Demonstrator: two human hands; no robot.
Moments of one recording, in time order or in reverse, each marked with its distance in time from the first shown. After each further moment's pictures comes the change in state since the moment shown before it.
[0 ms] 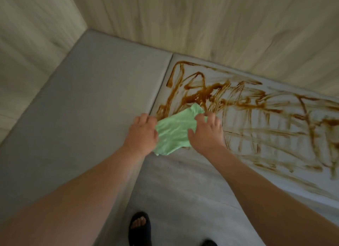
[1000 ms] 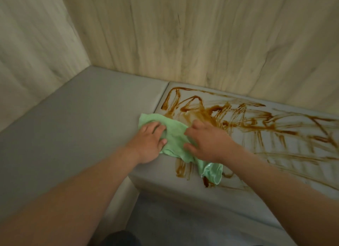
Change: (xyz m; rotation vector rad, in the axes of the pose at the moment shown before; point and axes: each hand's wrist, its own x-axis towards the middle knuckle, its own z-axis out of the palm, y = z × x) left_hand 0.089 -0.005 0.058 0.079 -0.004 0.156; right_hand 0.069 0.042 0.017 -0.349 0.154 -0.586
